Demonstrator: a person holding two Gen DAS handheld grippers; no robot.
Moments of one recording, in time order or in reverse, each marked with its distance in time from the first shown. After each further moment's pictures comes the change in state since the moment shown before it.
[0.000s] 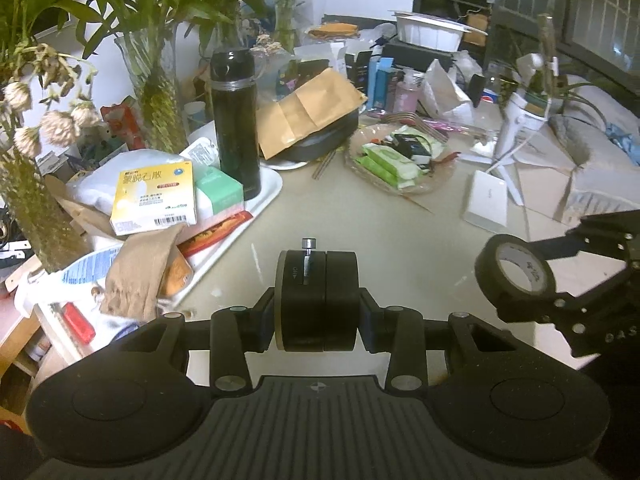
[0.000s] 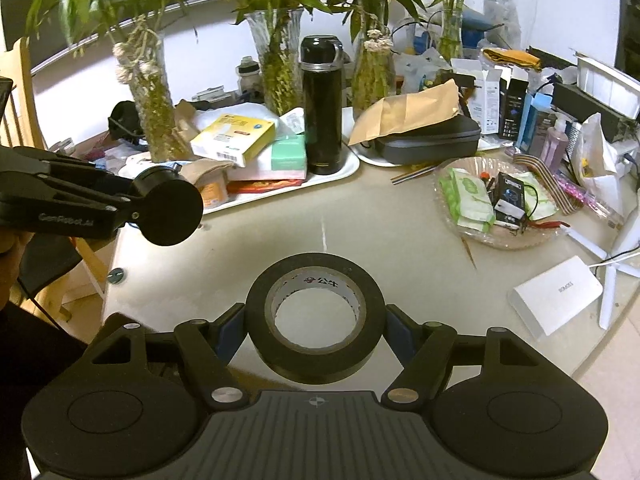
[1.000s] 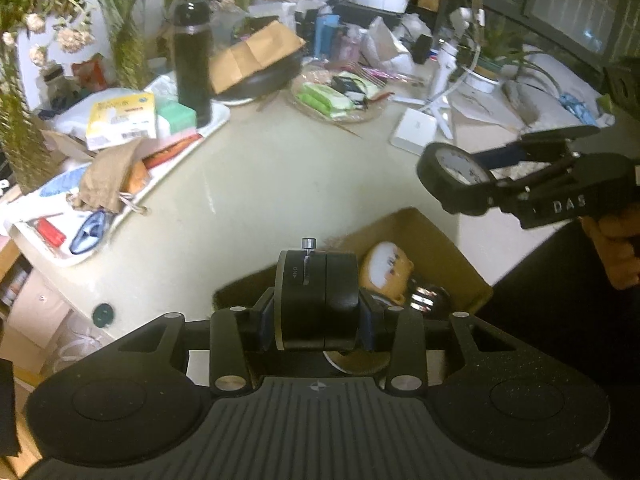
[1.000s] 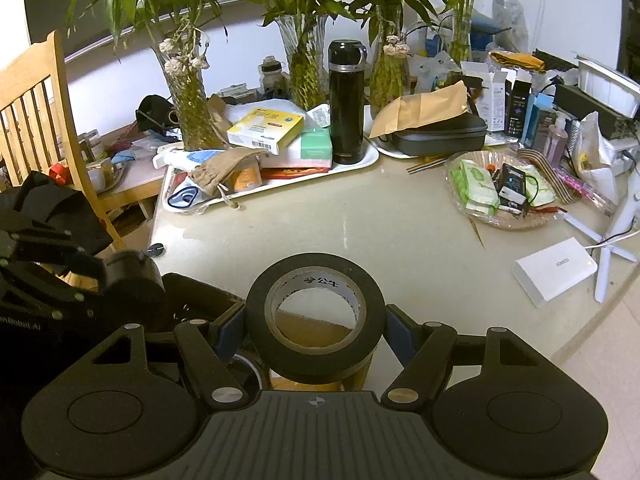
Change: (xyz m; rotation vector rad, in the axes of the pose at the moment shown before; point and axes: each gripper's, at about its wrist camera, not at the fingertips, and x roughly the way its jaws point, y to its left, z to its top) left arm -0.060 -0.031 -0.079 0.016 0.108 -0.149; right arm -0.054 0.025 -0.033 -0.011 0.000 0.033
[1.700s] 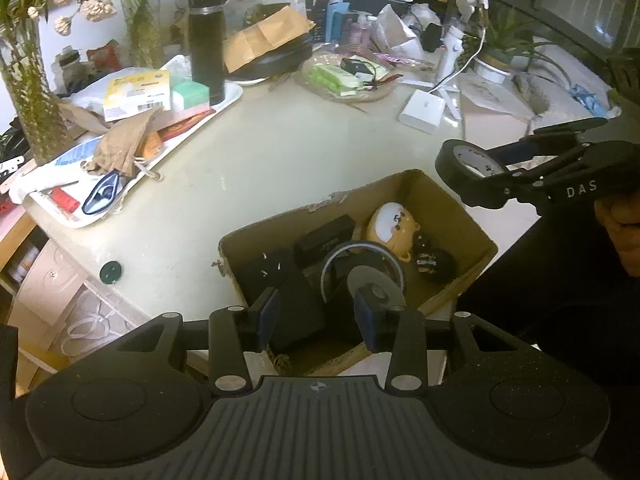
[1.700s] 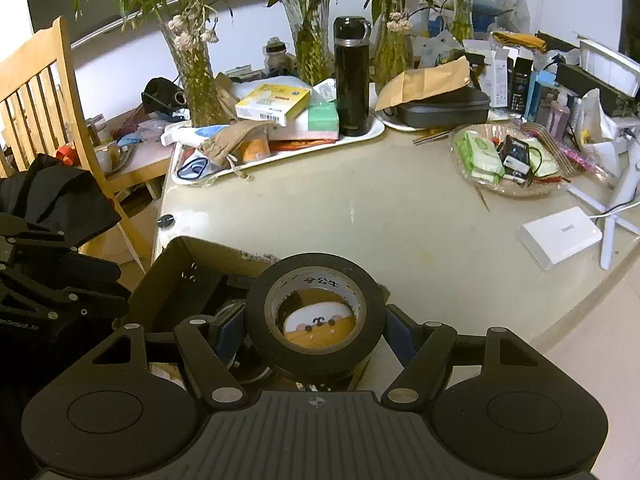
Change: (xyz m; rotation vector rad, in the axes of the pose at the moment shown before) left arm -0.007 -0.008 -0.034 -0.021 0.016 0.064; right arm -0.004 0.007 -0.030 0.011 0.050 0.016
